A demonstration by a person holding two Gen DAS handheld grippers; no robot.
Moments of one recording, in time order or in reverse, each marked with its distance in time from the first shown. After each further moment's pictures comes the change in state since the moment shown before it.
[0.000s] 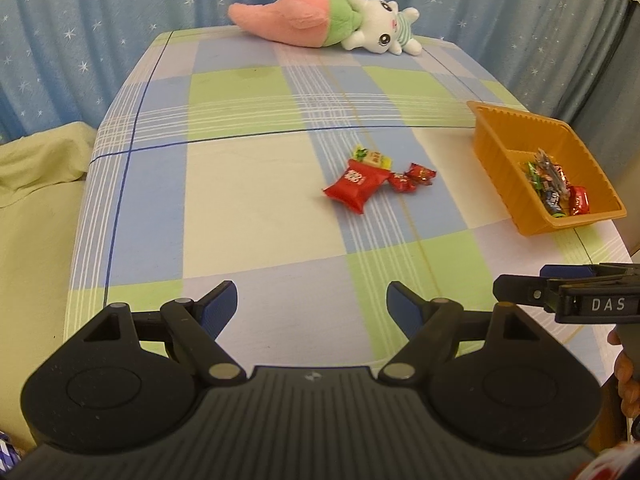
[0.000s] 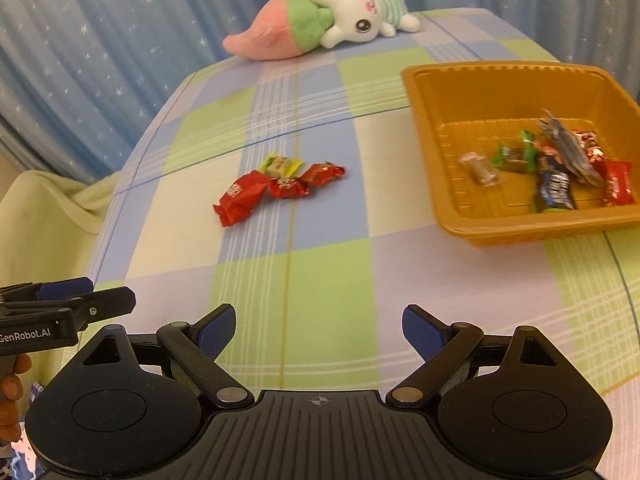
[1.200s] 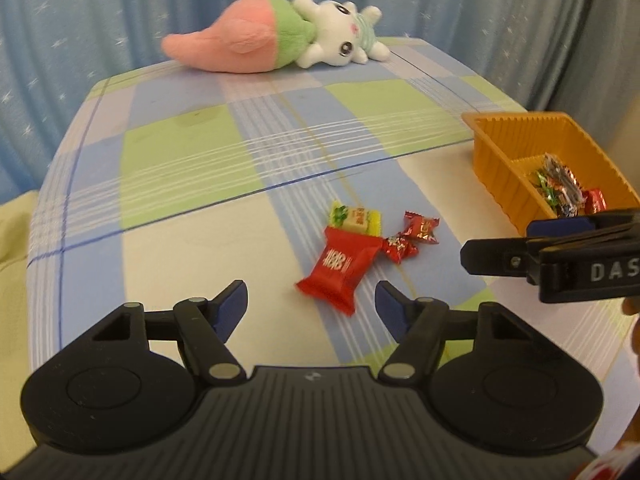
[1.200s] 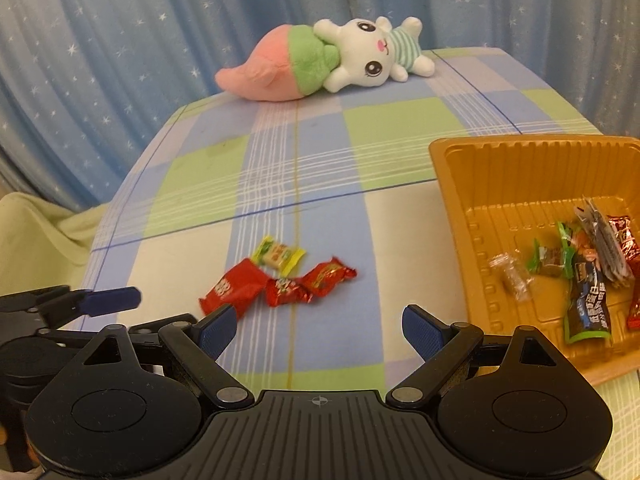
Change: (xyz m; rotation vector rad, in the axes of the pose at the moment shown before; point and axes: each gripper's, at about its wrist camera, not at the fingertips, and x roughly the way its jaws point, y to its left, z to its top) left arm 0.084 -0.023 0.065 0.188 -0.045 -0.051; right arm 0.042 0.007 0.072 -0.019 -0.090 -0.039
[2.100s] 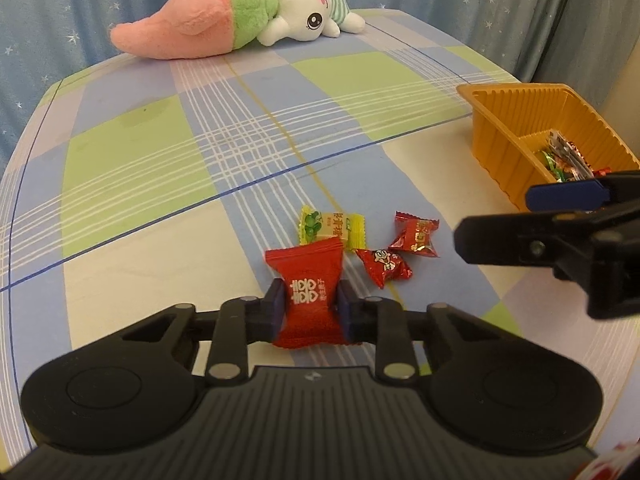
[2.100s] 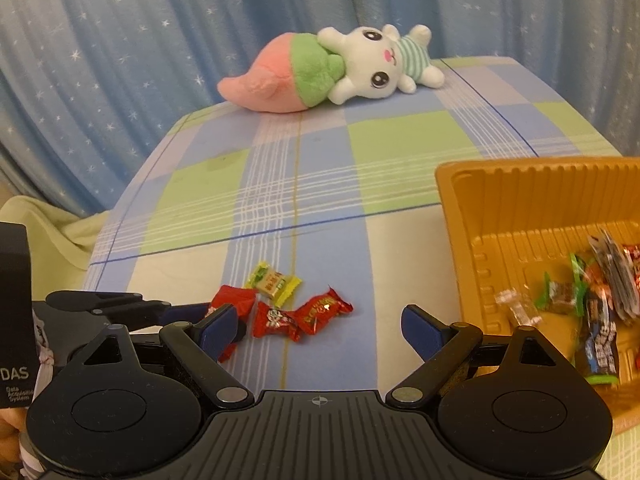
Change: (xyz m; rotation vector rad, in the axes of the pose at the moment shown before) left arm 0.048 -0.012 0.015 0.048 0.053 -0.044; right arm 0.015 -0.008 0.018 -0.030 -0.018 0.035
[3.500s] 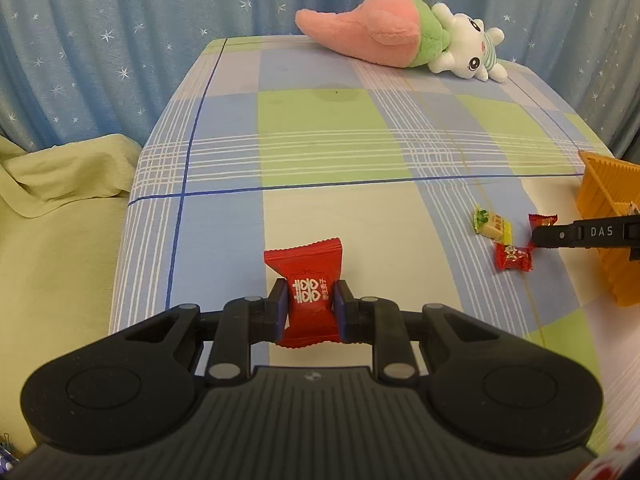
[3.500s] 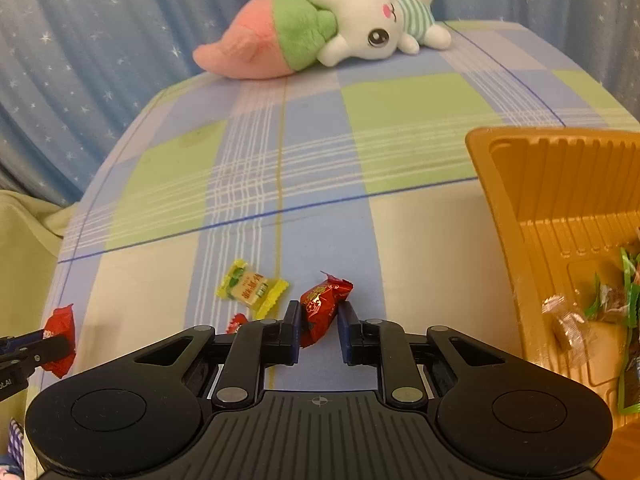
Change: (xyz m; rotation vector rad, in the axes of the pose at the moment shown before) left arm -0.074 0.089 -0.049 -0.285 -0.039 0.225; right arm 0.060 -0.006 0.007 0.031 0.074 -0.028
